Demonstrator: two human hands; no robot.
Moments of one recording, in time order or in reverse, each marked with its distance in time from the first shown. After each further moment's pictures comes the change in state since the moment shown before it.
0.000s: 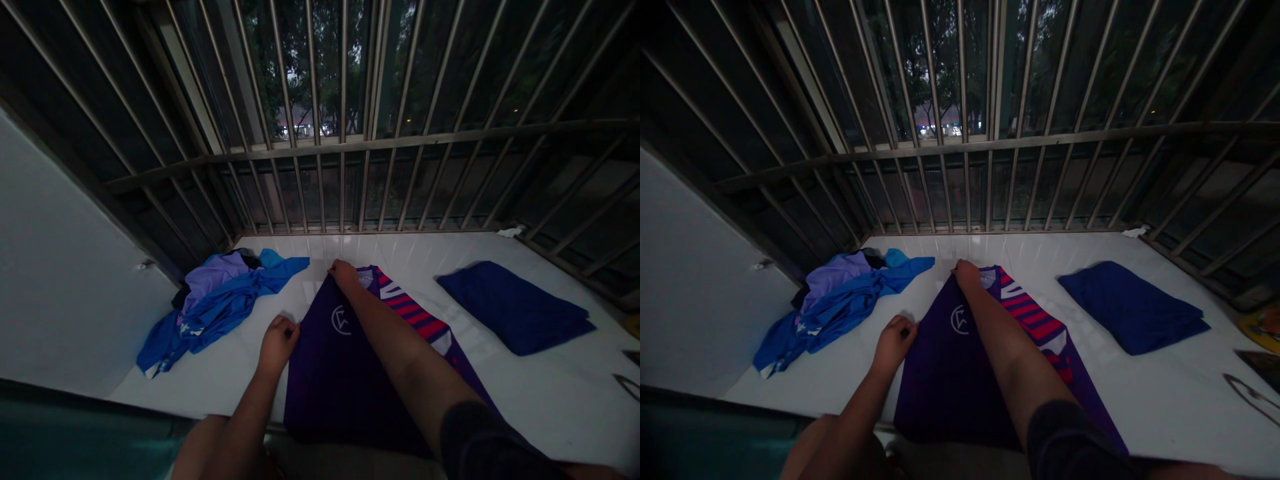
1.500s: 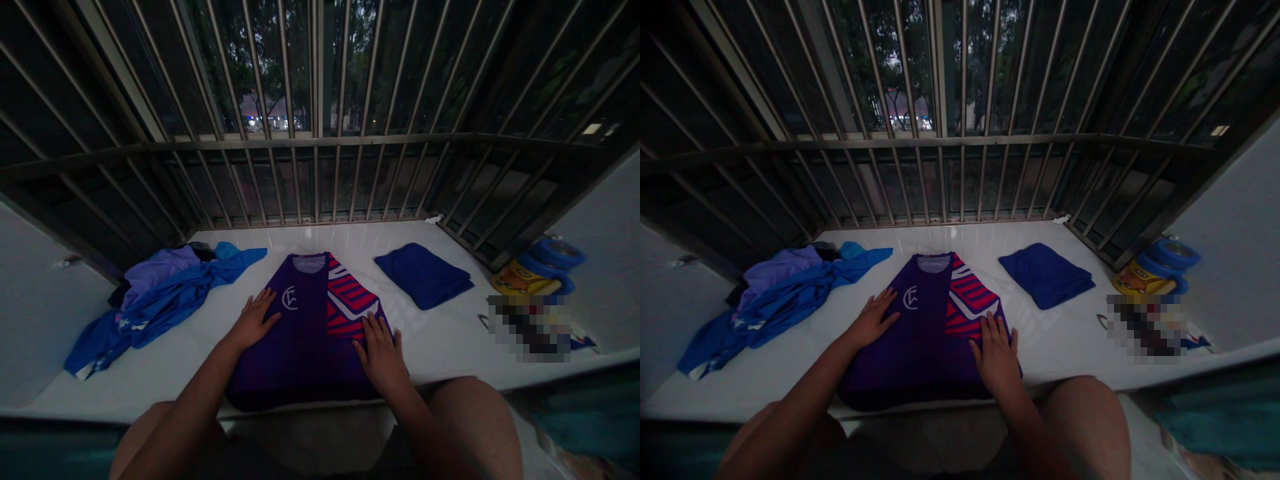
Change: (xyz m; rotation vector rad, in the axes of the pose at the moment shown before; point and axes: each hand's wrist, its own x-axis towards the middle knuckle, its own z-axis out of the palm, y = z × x) left_hand 0.011 0.025 0.033 0.375 -0.435 0.273; right_hand -0.349 0.159 0.001 -0.133 0.123 0.187
